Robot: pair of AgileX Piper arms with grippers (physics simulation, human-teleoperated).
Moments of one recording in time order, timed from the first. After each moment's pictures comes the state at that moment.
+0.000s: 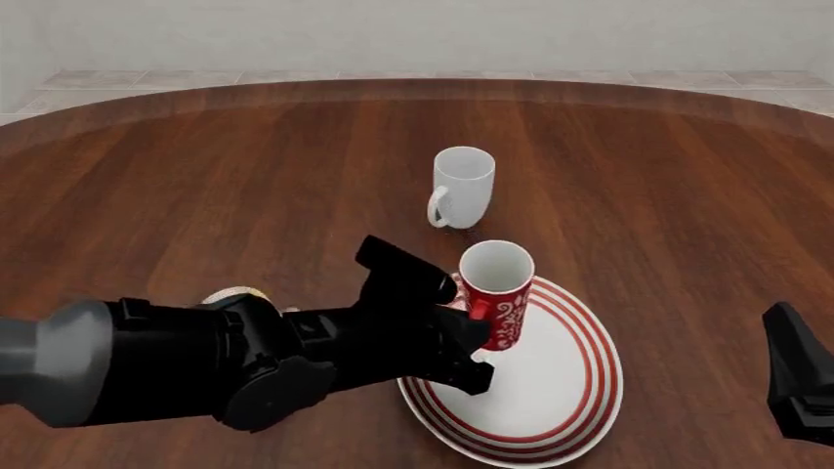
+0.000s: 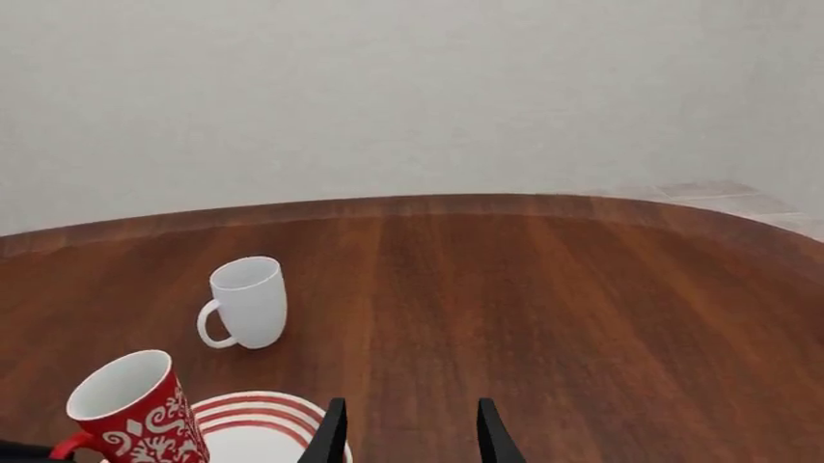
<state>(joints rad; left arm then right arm) -0.98 1.56 -0.74 -0.20 -0.29 -0.04 0.00 0.00 -0.01 0.06</state>
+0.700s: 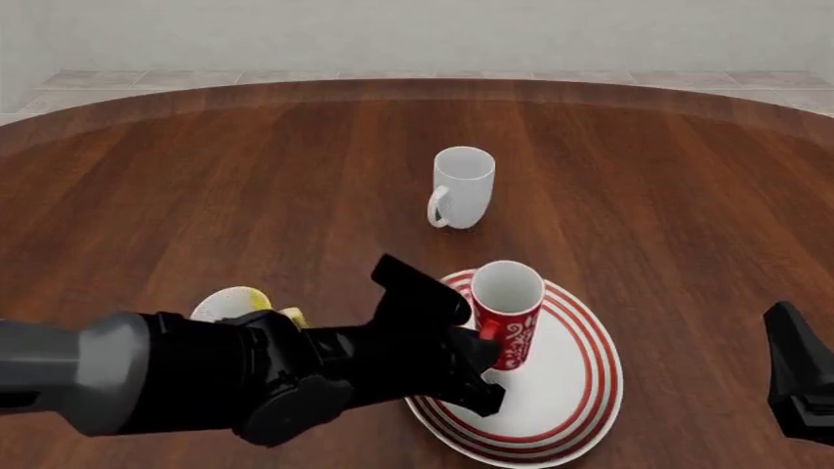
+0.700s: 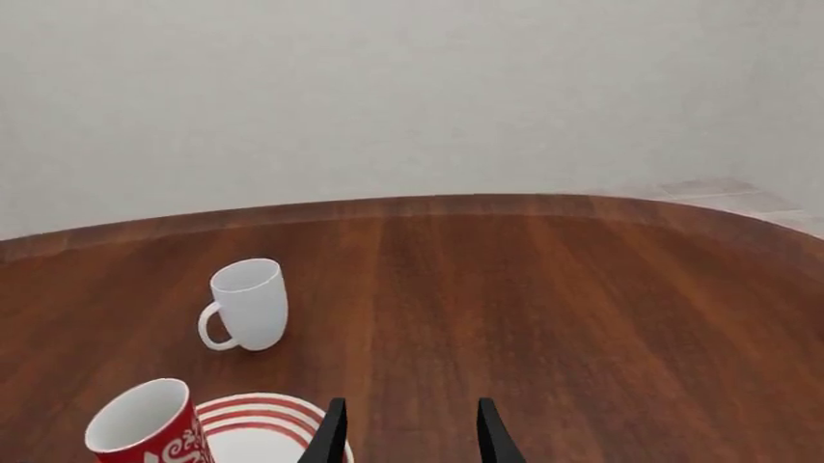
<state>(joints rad) -1.01 1.61 -0.74 -0.22 -0.30 -0.04 0.00 0.00 -0.02 0.07</state>
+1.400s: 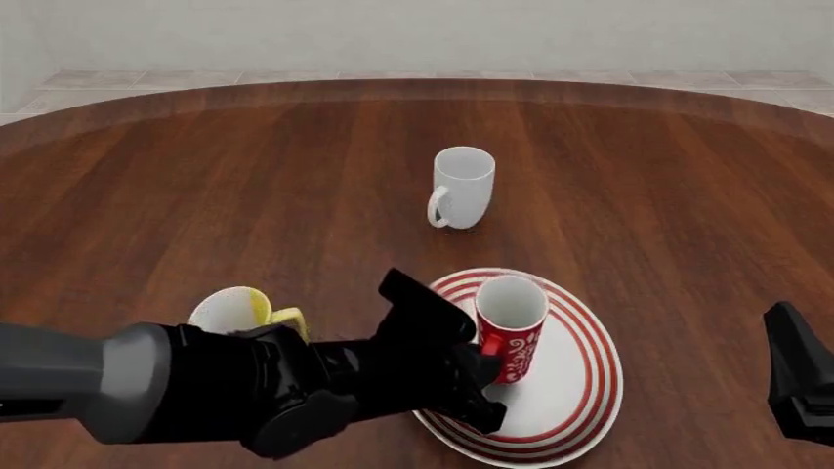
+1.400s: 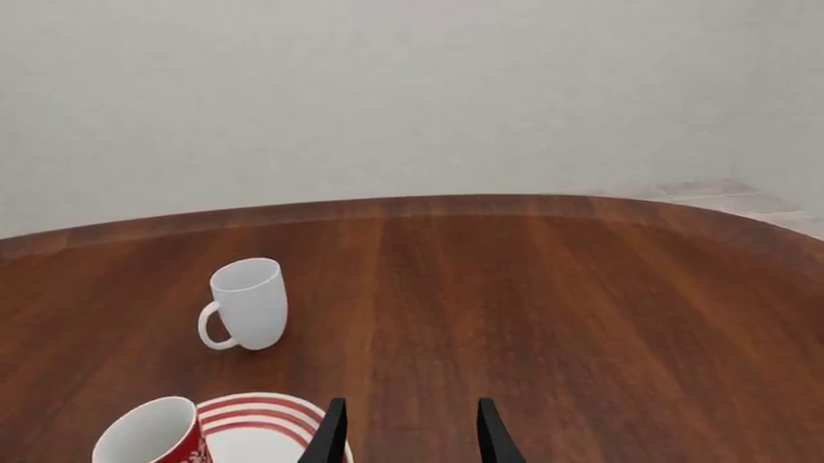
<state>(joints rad) -1.03 1.65 -0.73 -0.26 -0.28 -0.04 0.00 0.00 -0.01 0.07</state>
